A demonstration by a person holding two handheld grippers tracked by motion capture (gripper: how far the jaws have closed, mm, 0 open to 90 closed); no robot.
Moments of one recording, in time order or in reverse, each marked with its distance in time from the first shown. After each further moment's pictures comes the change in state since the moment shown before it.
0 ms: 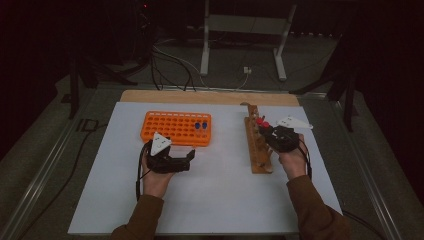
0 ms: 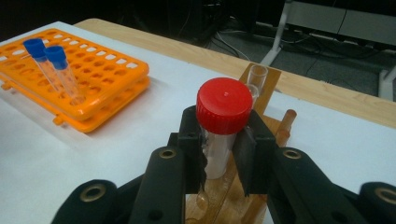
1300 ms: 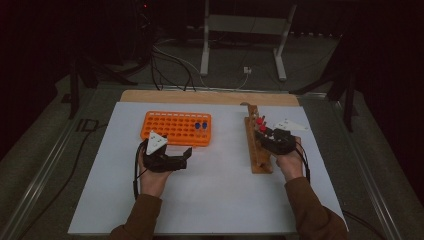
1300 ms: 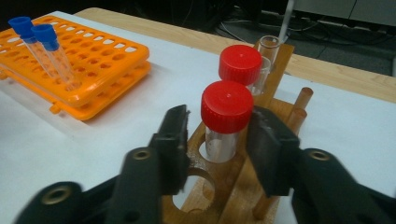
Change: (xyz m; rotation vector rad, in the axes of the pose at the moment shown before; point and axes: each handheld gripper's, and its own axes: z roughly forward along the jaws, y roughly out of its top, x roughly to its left) left arm 0.006 0.003 -0.006 -0.019 0.014 -0.012; right arm -0.001 -0.016 0.014 0.030 0.020 0.030
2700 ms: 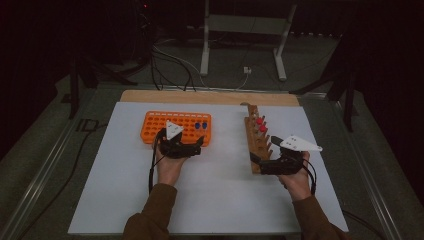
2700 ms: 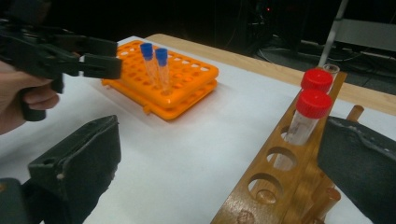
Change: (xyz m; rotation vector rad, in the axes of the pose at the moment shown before) left arm -0.004 0.010 0.059 0.018 0.054 -0.026; right arm 0.039 -0.008 -0.063 -0.109 0.157 -0.045
